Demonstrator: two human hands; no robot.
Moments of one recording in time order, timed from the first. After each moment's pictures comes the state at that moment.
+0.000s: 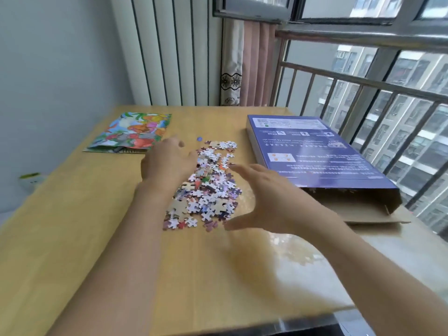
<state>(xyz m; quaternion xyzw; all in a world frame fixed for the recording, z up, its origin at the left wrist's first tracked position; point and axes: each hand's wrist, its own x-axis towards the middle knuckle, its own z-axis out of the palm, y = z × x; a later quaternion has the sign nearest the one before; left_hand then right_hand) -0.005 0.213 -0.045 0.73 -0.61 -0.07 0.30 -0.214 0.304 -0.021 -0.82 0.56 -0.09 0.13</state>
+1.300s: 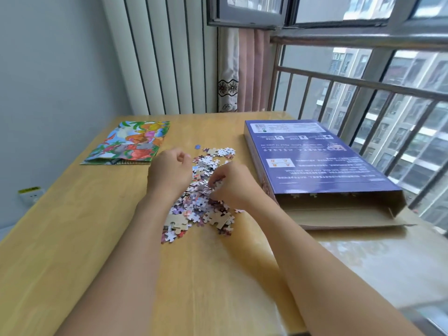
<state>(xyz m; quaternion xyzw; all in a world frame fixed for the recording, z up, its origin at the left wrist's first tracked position) -0.009 0.200 -0.060 0.67 -0.62 -0.10 0.40 -0.167 0.218 -0.063 -0.74 0.59 -0.24 0.21</state>
